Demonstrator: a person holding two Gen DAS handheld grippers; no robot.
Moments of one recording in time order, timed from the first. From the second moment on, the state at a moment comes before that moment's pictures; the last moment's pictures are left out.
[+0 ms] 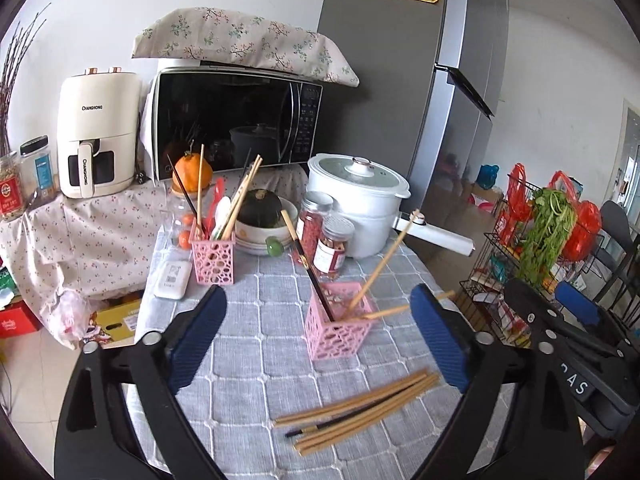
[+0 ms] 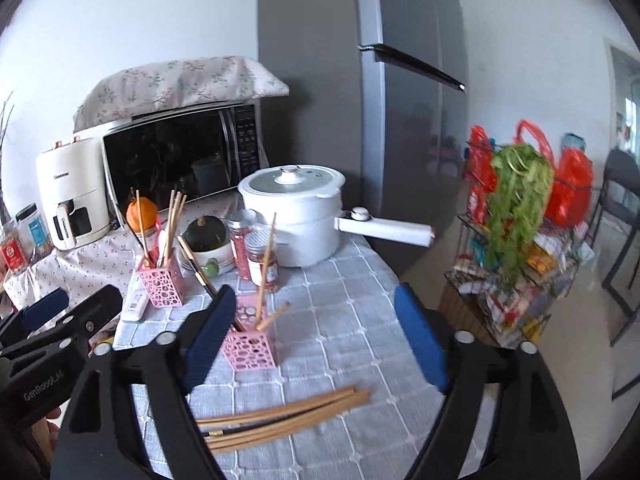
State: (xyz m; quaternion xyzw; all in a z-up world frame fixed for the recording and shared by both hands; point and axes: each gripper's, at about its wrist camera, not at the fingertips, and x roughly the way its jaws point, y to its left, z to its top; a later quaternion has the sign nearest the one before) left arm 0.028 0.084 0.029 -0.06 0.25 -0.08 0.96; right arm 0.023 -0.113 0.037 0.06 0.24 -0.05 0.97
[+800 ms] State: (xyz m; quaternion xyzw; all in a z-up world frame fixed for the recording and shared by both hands) left arm 0.073 -0.014 -0.102 0.05 0.46 -0.21 0.86; right arm -0.039 -0.235 -0.116 0.18 0.48 -0.13 0.85
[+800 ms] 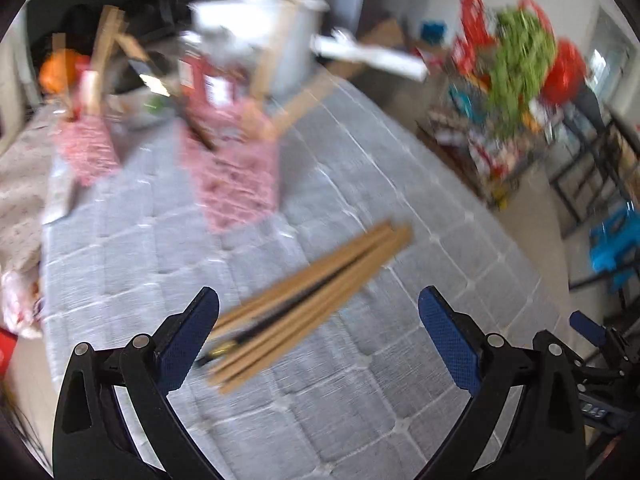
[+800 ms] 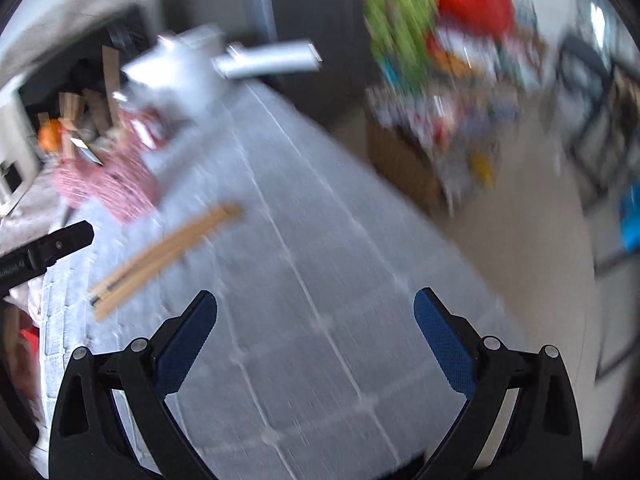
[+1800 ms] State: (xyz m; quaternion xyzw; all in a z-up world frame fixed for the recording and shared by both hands) left arm 0.104 -0.142 -0.169 0.21 0.48 -0.41 0.75; right arm -0.049 -0.295 -0.152 0.37 0.53 -0.15 0.75
